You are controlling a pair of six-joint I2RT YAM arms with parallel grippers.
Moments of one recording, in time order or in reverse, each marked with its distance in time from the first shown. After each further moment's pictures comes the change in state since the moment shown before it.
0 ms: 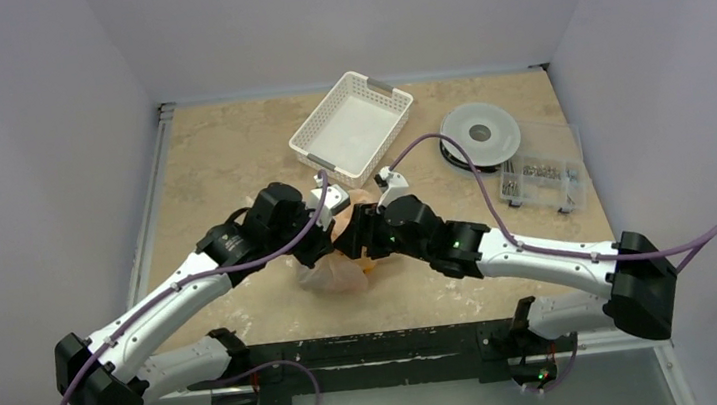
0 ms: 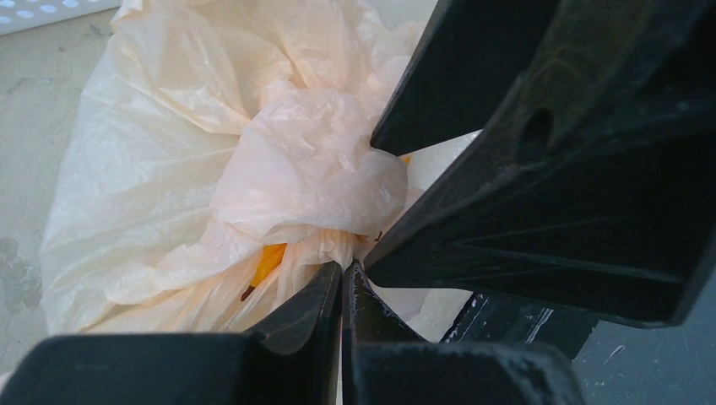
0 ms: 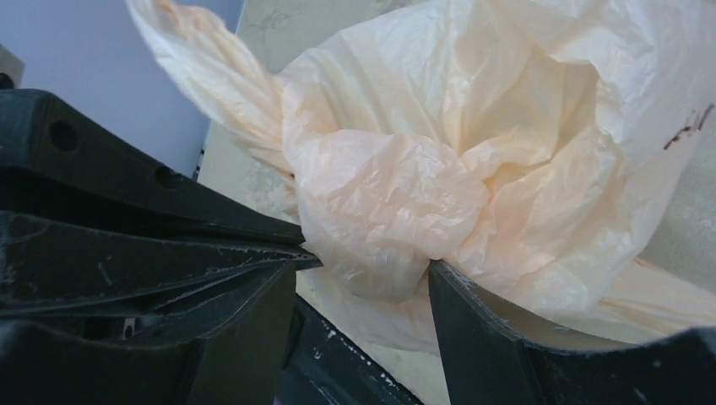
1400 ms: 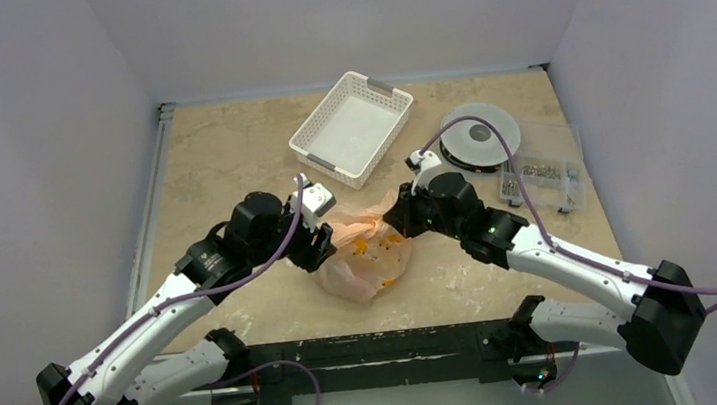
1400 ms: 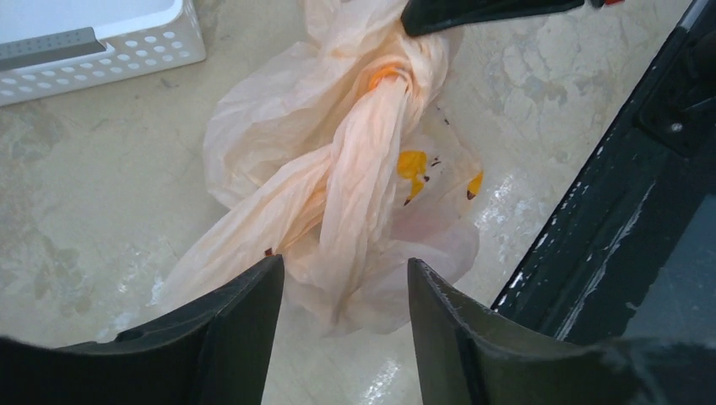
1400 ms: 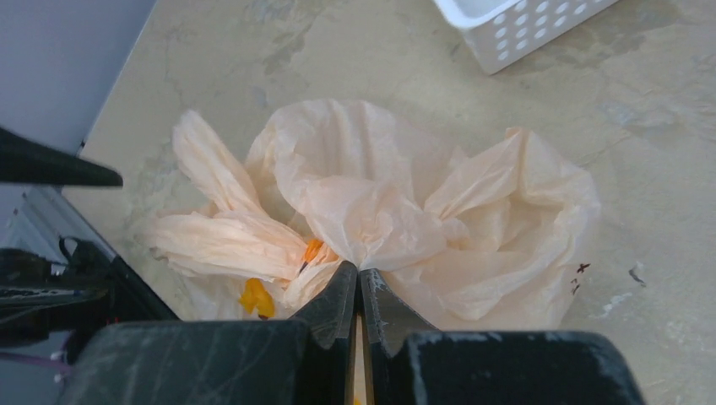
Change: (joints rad) left arm 0.000 -0.150 -0.050 0.065 -0.056 -0.009; right arm -0.272 -0.178 -0.093 -0.063 -0.102 -0.380
